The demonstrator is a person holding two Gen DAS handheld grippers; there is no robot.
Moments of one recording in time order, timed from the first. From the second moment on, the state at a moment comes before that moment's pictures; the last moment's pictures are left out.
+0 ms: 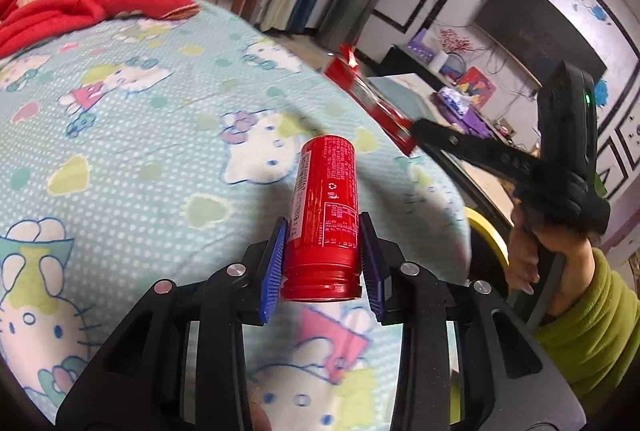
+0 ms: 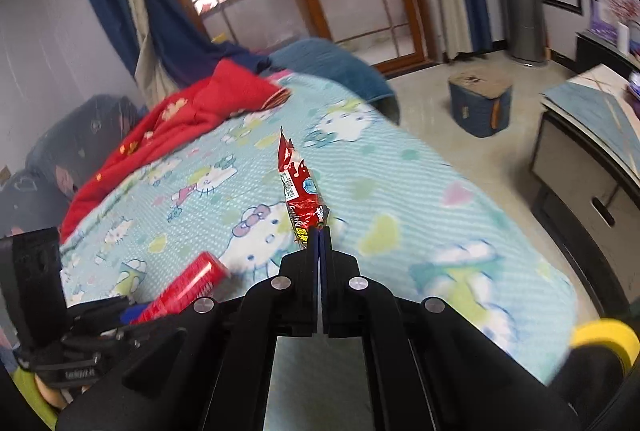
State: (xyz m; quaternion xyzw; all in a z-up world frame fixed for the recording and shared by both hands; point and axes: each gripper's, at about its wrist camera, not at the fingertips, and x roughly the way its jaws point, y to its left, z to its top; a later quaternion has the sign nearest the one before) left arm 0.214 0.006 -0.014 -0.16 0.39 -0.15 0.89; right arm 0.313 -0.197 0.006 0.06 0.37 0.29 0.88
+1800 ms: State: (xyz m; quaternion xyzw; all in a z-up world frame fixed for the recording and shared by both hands) left arm 0.204 -0.262 -0.023 0.04 0.40 -0.33 0.85; right arm 0.134 -0.444 -0.046 0.13 0.41 0.07 0.90
